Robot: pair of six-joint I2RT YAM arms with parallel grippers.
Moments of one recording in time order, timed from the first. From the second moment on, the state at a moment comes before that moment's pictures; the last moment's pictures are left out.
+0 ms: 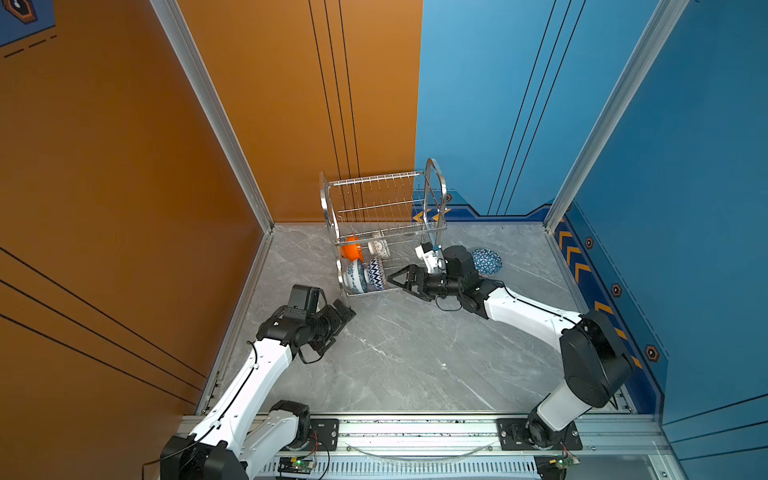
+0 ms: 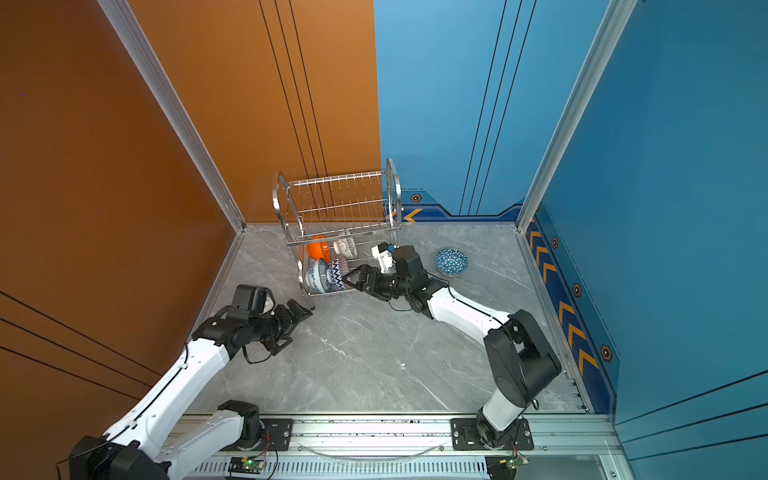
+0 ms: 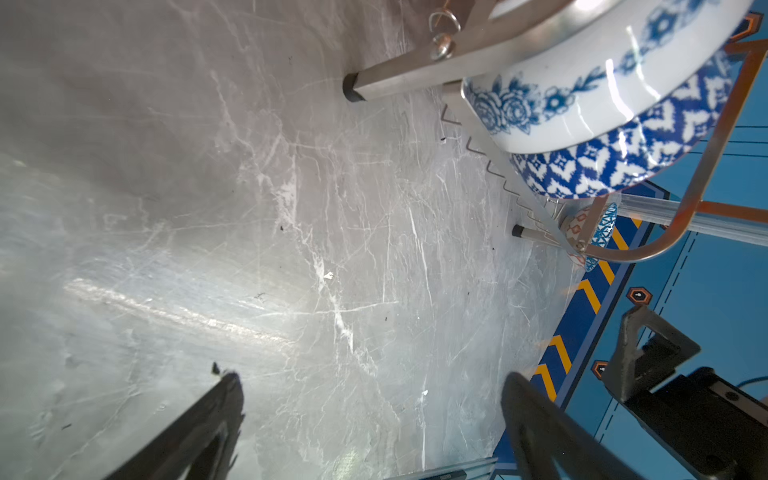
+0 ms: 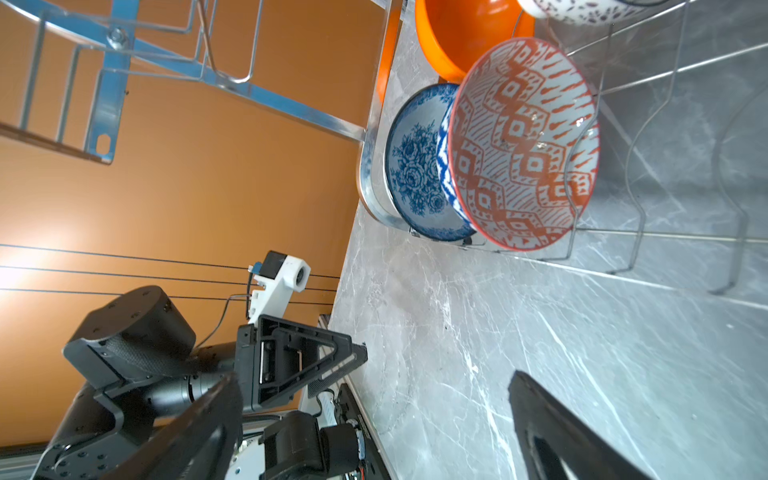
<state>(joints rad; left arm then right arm) -0.21 0.99 0.74 -0.72 0.30 -1.04 0.61 1.60 1.07 0.09 -0.61 0.88</state>
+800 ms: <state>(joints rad) -0.61 1.30 1.03 -0.65 0.09 -1.02 0.09 1.19 0.91 -0.51 -0.13 0.73</state>
